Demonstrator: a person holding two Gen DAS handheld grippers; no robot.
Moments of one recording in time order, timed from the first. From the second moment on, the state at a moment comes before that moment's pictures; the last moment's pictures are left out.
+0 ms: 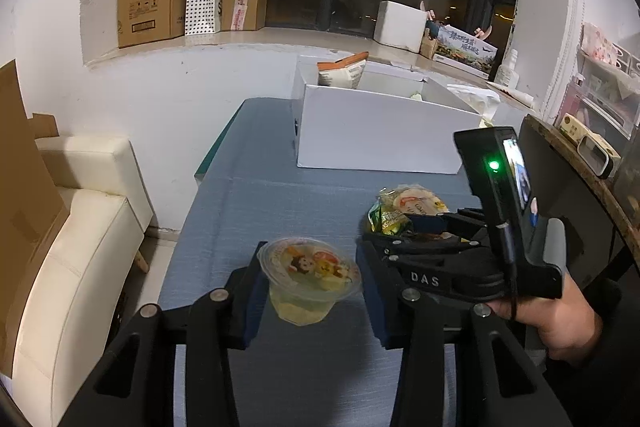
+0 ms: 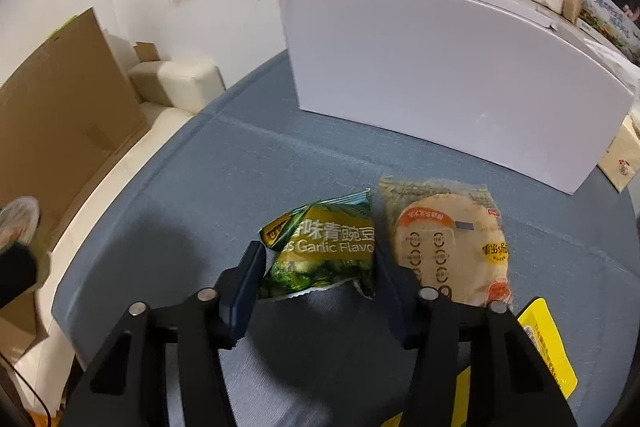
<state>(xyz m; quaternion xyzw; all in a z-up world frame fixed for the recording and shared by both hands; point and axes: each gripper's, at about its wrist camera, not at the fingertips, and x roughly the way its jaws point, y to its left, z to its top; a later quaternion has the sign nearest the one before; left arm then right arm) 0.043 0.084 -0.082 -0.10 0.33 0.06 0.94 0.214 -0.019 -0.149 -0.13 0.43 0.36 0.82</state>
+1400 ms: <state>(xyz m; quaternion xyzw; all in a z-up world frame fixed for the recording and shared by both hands) 0.323 0.022 0.006 -0.03 0.30 -0.06 0.95 0.404 -0.133 -0.004 0.03 0.32 0.31 0.89</state>
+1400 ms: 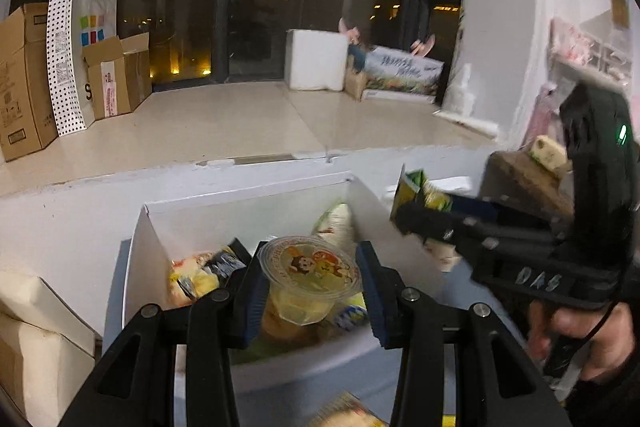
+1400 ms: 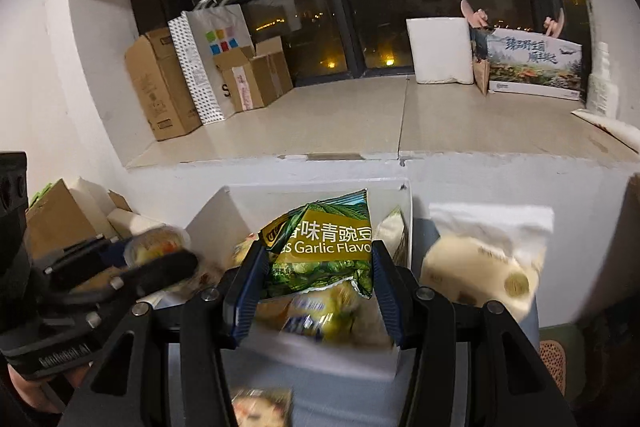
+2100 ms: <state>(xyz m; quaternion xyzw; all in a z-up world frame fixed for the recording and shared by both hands) 0.291 0.044 -0.013 -0.06 0.33 -0.01 0.94 0.381 -0.169 -0.014 0.07 0.33 0.31 0.89</state>
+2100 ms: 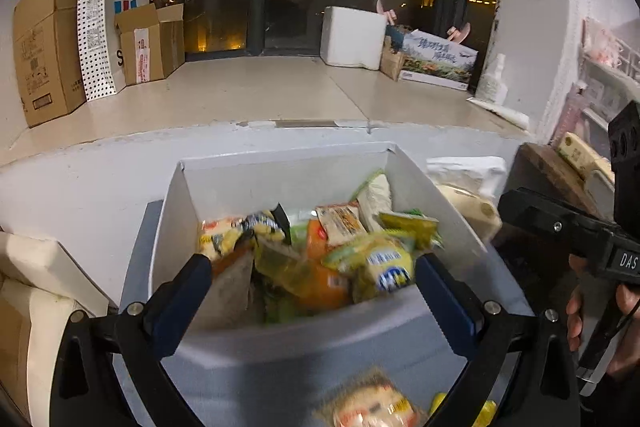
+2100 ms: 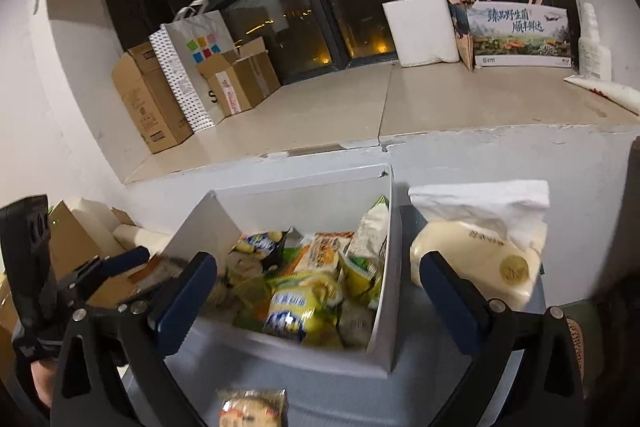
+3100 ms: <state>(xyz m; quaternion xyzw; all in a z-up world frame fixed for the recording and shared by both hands) 0.067 0.024 -0.048 -0.09 0.35 -0.02 0.93 0.178 -0.190 -0.142 0.04 0.45 0.23 0.86</state>
